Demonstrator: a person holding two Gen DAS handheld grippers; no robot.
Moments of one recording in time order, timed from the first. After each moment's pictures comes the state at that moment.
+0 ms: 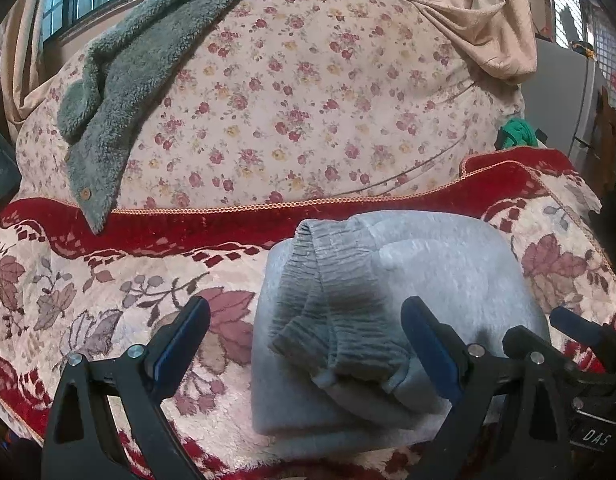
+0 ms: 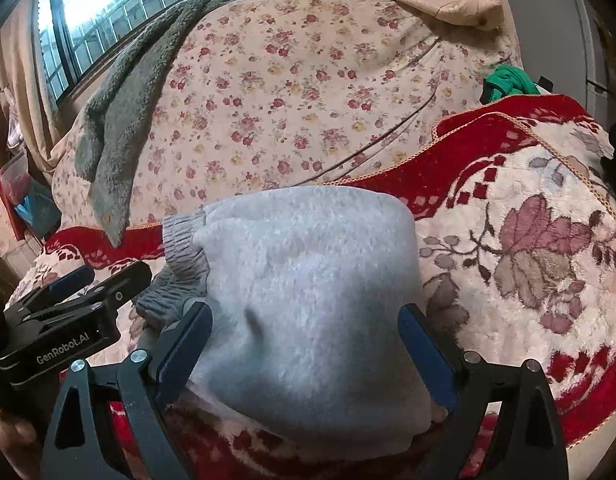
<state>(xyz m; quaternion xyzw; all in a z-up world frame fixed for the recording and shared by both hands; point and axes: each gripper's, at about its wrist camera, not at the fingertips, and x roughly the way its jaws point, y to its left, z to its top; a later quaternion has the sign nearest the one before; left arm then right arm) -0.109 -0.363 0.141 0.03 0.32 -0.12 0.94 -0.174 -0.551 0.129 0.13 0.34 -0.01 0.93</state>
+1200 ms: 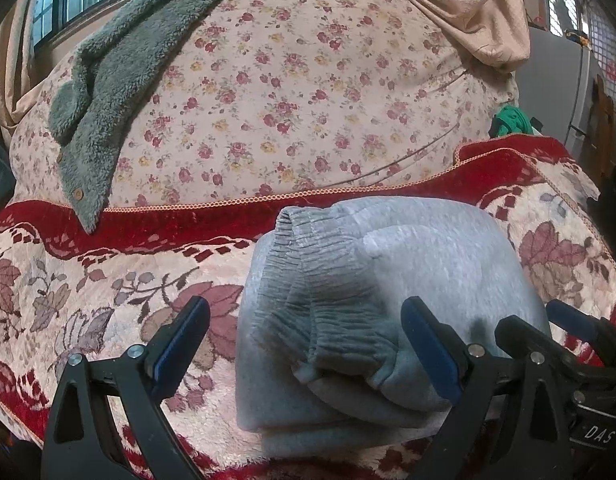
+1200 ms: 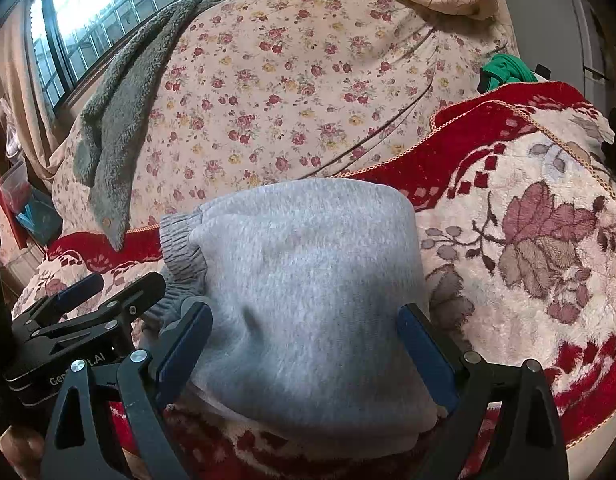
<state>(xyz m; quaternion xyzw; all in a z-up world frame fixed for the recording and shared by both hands) -0.109 -0.375 0.134 0.04 0.33 -0.13 0.93 -0.173 -0.555 0.124 0.15 0.34 -0.01 0.93</state>
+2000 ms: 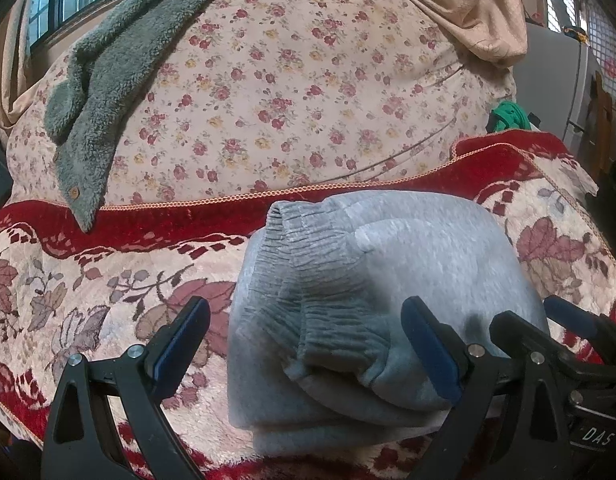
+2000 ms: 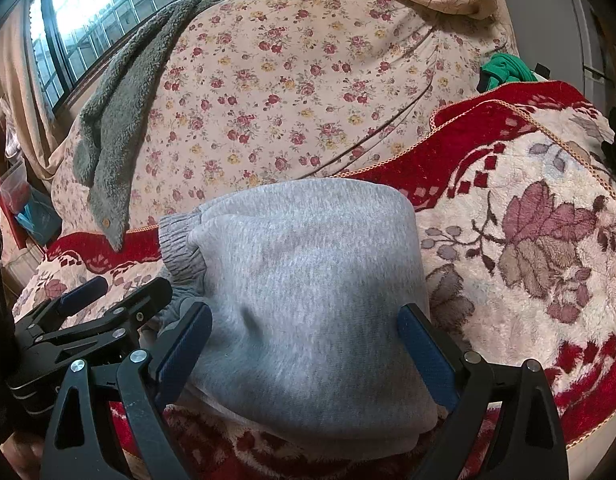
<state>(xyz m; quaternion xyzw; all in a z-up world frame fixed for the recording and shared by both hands) -0.110 -0.379 0.130 0.04 0.34 -0.13 0.93 -0.172 -0.557 0.123 0.15 0.34 -0.01 0.93</state>
